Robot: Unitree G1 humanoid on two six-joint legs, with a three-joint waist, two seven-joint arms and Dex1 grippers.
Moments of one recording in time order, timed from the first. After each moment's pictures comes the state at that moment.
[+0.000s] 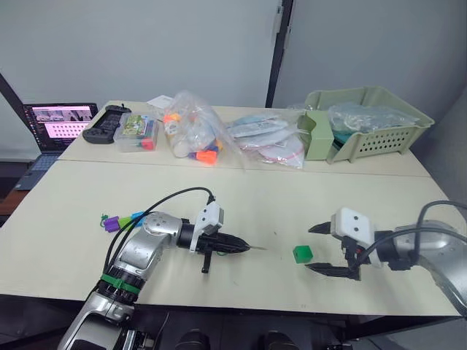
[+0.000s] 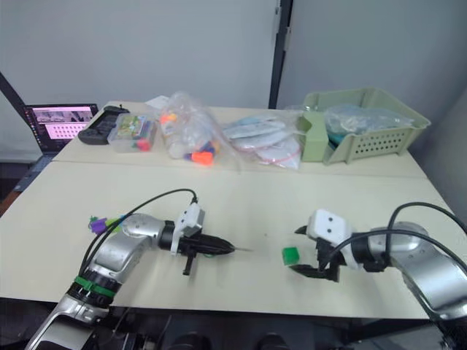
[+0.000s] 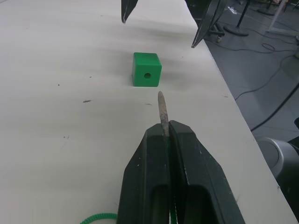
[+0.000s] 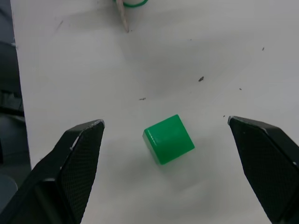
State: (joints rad) left arm -0.50 0.47 -0.26 0.09 -0.32 0.31 -1.31; right arm -0.22 -1.05 0.09 -0.36 0.37 0.47 1.11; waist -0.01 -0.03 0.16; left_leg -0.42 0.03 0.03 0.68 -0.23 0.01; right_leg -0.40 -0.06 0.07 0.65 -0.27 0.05
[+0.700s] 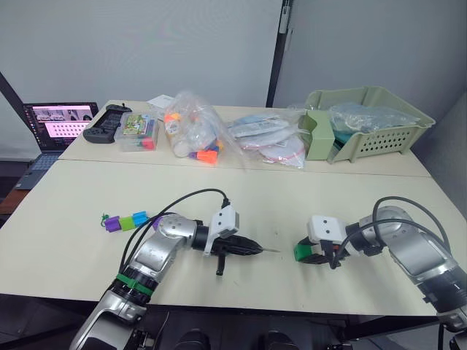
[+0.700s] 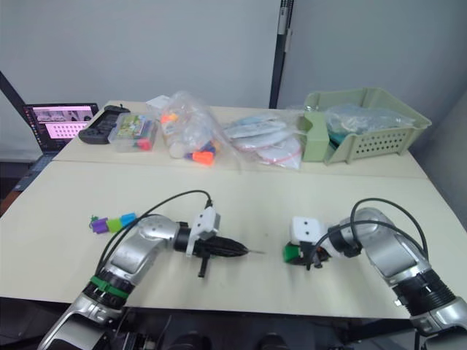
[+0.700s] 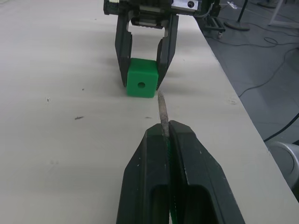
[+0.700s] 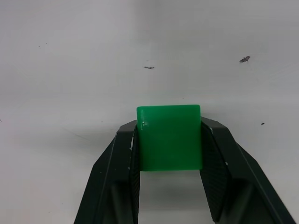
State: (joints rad) left arm -0.54 0.38 -0.33 0.12 -0.25 0.25 -1.24; right arm -0.46 -0.92 0.32 -0.04 0.10 0.28 1.30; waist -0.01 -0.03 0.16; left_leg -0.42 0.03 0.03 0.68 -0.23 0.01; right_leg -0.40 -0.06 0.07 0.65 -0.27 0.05
